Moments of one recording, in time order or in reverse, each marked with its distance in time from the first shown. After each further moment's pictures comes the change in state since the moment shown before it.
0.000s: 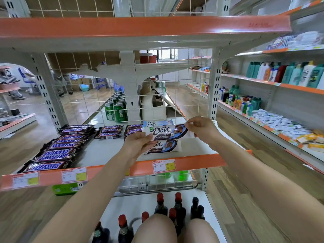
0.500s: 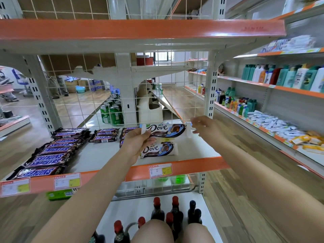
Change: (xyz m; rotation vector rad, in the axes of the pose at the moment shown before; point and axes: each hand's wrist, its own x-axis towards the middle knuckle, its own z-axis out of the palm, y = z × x) left_hand 0.010 0.010 0.018 -0.089 0.009 0.030; right_hand -0.001 0.000 -0.018 -0.081 0.097 0.027
